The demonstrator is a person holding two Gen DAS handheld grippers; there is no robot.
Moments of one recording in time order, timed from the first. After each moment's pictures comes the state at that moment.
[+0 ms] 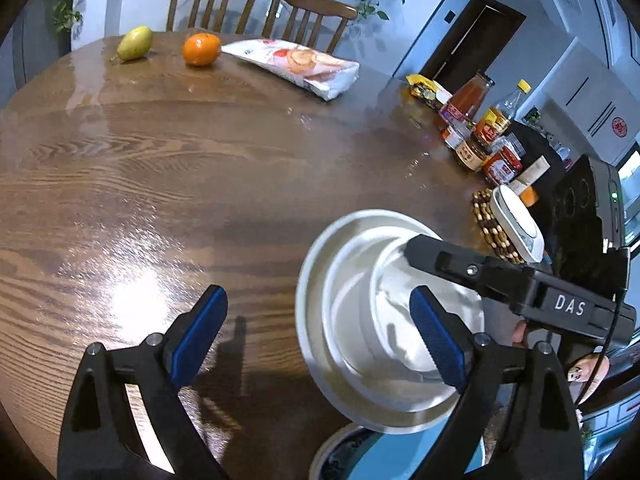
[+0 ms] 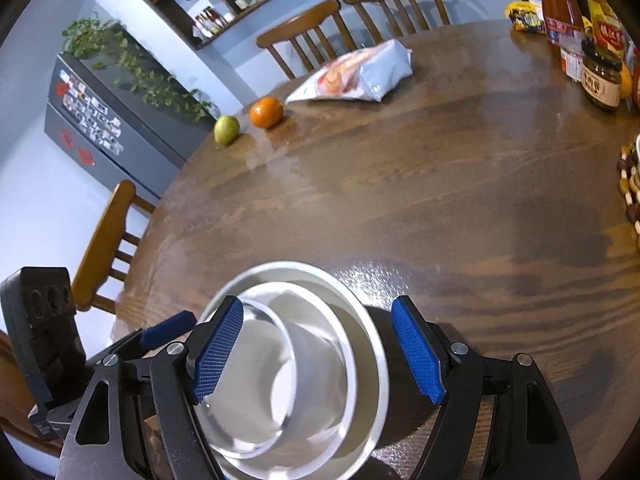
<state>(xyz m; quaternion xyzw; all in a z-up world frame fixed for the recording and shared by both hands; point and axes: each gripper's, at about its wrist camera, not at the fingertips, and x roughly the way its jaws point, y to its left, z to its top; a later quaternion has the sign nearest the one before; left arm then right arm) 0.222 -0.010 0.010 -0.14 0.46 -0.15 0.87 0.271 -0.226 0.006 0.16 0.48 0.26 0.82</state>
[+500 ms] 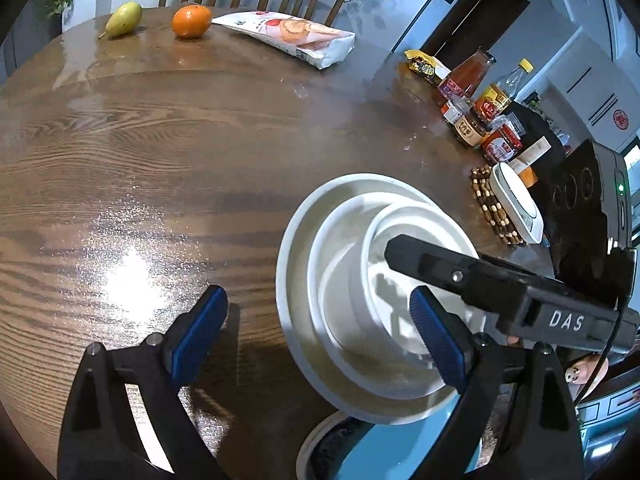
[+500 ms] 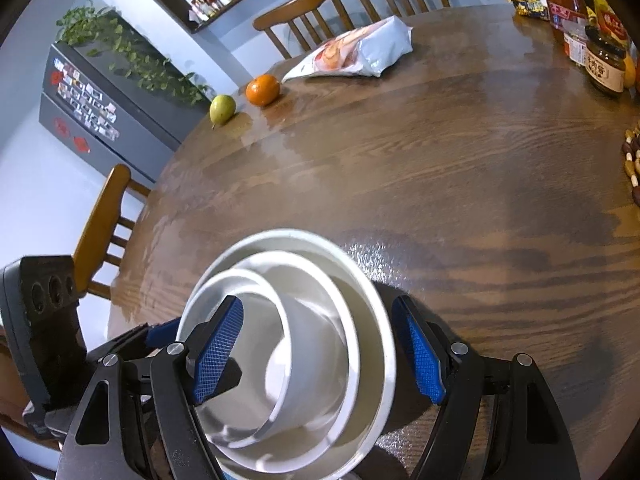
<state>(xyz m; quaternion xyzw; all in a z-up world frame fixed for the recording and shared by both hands) 0.222 -0.018 -0.001 -0.14 0.49 -0.15 0.85 0.265 -0.221 -0.004 0.14 0.51 0.26 0.81</state>
